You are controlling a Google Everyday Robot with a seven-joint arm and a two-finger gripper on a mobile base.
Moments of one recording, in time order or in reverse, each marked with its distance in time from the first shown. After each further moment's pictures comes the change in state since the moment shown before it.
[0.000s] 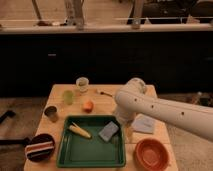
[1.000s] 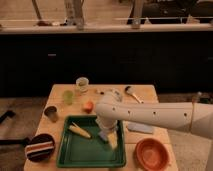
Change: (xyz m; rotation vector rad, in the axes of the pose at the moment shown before) arm -0.061 -0.018 0.061 -0.025 0.000 -0.124
